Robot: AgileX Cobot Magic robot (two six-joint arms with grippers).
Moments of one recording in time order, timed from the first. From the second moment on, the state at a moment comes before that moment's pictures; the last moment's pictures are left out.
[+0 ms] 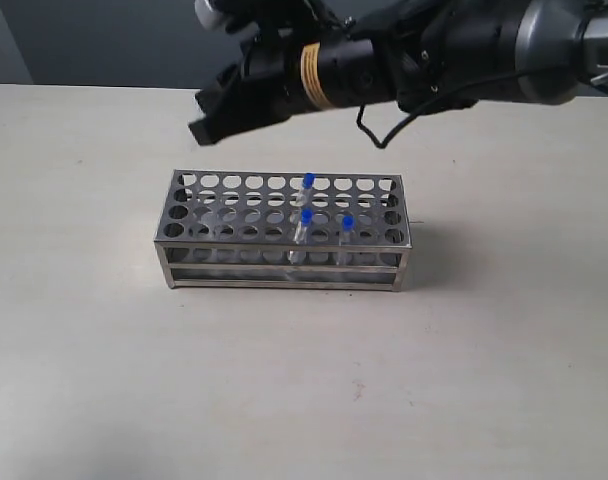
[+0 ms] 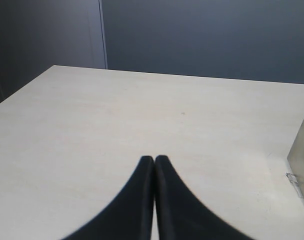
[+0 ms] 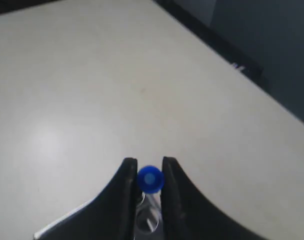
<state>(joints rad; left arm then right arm) 0.15 0.00 0.00 0.47 0.29 -0.51 0.76 1.88 -1.37 -1.74 -0.32 1.57</state>
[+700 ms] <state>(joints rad) 0.15 0.00 0.00 0.47 0.29 -0.51 0.59 1.88 -1.47 -1.74 -0.33 1.53</state>
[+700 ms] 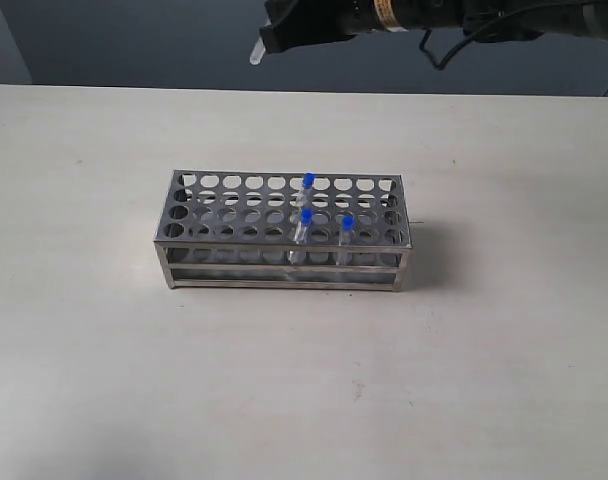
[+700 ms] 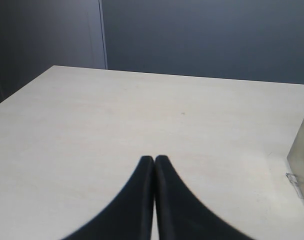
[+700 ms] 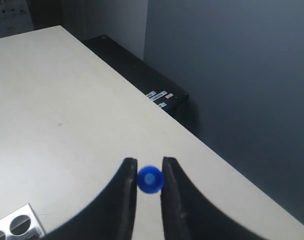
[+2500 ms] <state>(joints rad) 0.15 0.00 0.00 0.47 0.29 -0.51 0.70 1.91 -1.11 -0.70 -0.59 0.66</state>
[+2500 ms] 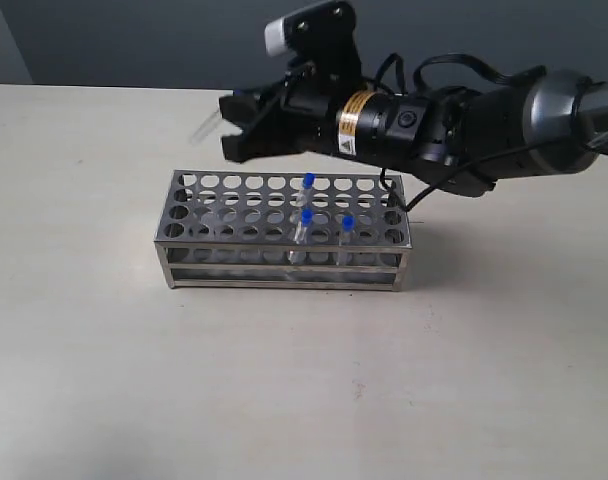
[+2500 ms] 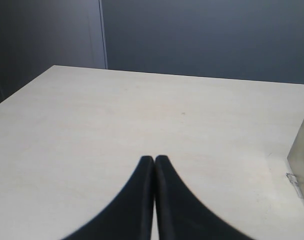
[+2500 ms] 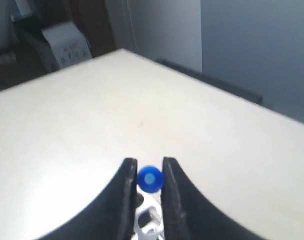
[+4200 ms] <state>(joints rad) 0.15 0.00 0.00 0.47 0.29 -0.51 0.91 1.93 -1.52 0.34 0.45 -0.67</state>
